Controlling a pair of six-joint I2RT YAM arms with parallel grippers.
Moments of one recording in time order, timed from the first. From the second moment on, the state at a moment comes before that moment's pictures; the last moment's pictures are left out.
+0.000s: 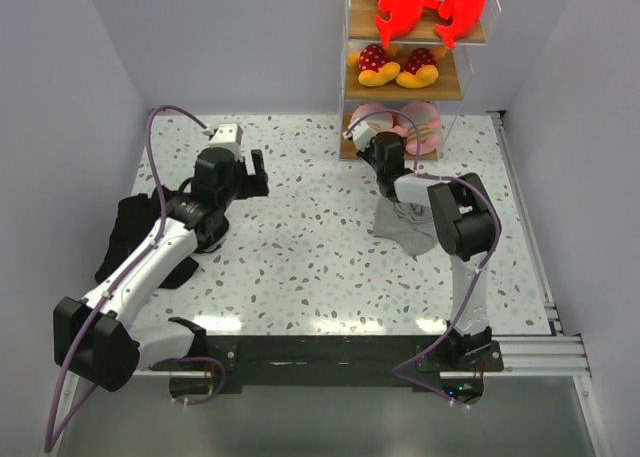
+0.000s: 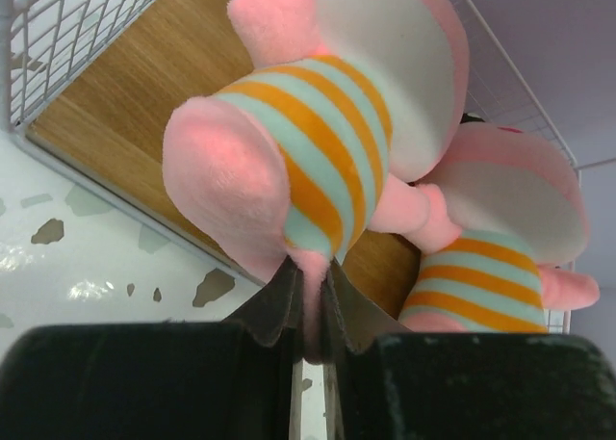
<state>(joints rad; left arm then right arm) -0.39 1.20 0.98 -0.26 -0.22 -0.31 0.36 2.13 1.31 0.47 0.21 -0.63</state>
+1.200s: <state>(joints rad) -0.39 1.05 0.94 -0.15 0.10 -0.28 0.63 1.18 0.97 -0.06 0.05 0.11</state>
